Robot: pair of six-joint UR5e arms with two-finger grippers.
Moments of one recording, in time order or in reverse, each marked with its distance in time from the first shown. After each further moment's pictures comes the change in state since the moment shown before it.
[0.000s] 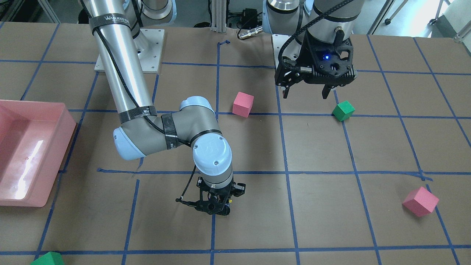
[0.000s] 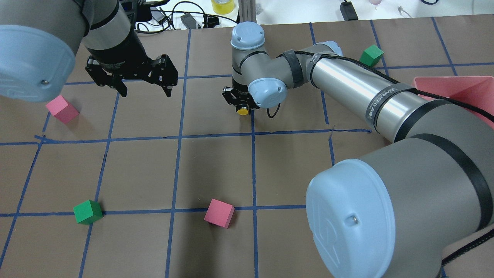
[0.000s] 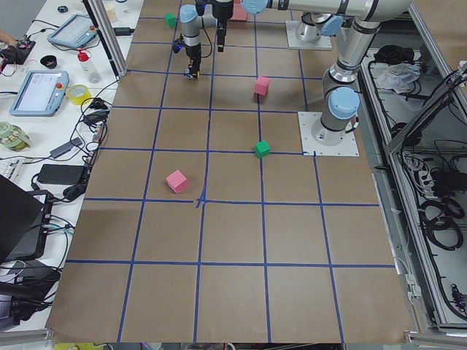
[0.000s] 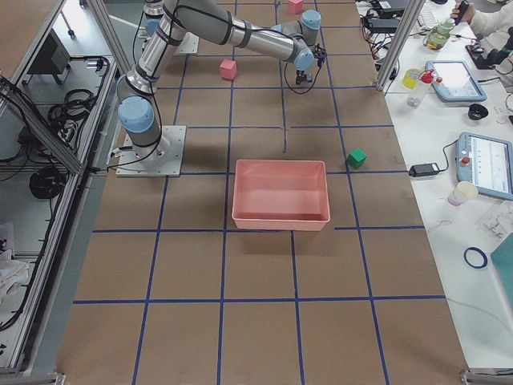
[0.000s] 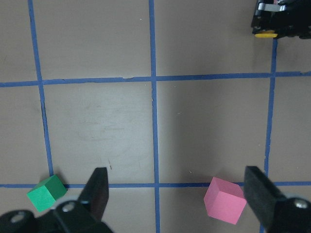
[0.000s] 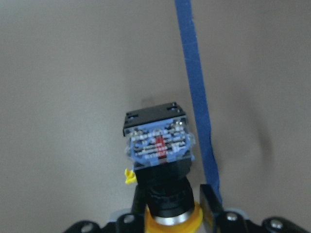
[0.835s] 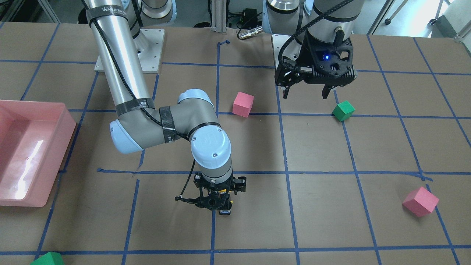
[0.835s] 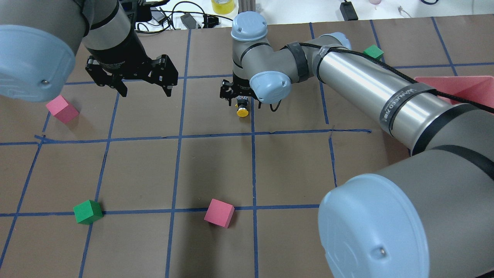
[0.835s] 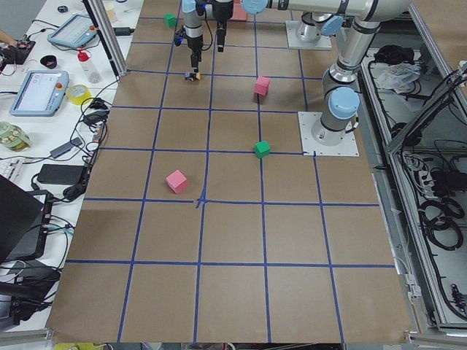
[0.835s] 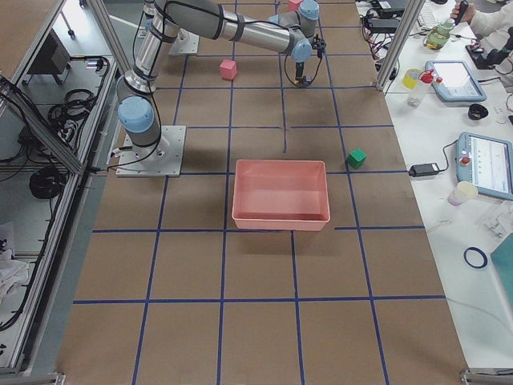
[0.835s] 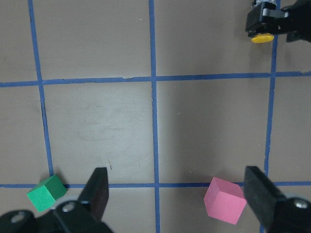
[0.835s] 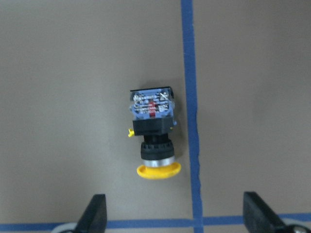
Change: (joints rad) left arm 0.000 0.000 0.000 0.000 0.000 0.000; right arm -0.006 -0.110 0.024 0.075 -0.008 -0.124
